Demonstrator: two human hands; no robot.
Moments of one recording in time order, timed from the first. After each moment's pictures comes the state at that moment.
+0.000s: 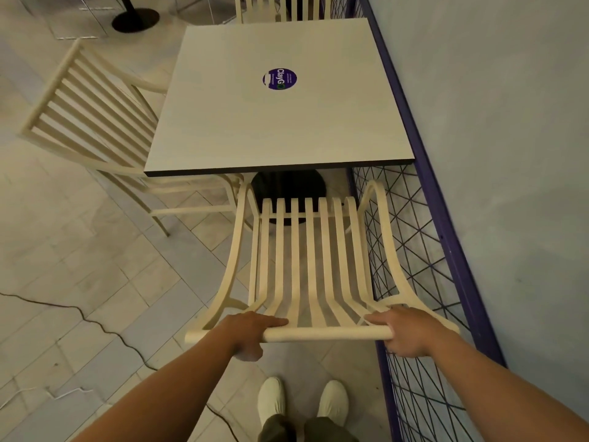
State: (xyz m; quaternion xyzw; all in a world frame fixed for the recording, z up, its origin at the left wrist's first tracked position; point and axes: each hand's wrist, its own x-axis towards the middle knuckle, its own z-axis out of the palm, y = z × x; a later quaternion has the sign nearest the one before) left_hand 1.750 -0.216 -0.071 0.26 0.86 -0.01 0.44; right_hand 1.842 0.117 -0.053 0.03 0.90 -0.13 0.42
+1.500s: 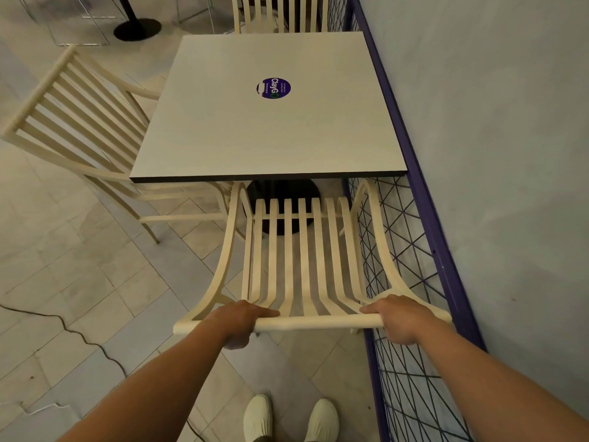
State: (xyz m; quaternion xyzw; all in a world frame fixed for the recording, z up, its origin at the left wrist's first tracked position) left_hand 1.715 -0.189 -0.085 0.27 0.88 0.02 0.38; right_hand 1.798 0.148 -0.063 0.01 0.91 -0.08 0.40
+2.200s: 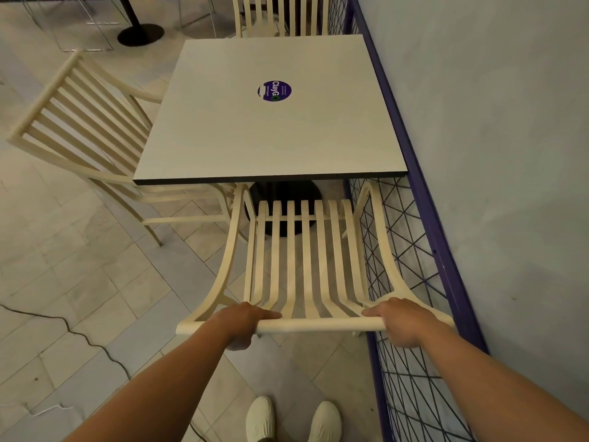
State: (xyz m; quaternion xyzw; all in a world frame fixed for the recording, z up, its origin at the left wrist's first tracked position) left_hand 1.719 -0.184 -0.078 0.27 0.88 0.00 0.39; right_hand 1.805 0.149 -0.063 0.01 0.91 -0.09 0.40
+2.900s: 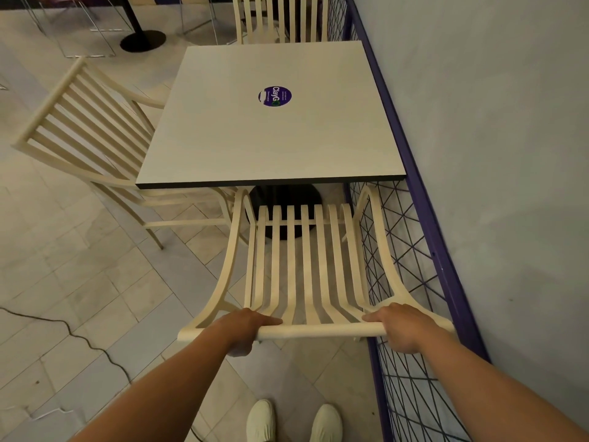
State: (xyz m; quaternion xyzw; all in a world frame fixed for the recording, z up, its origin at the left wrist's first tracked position) left_hand 1.727 -0.183 -0.071 0.27 0.88 0.00 0.40; right_hand 1.812 0.147 -0.064 0.02 0.92 -0.09 0.39
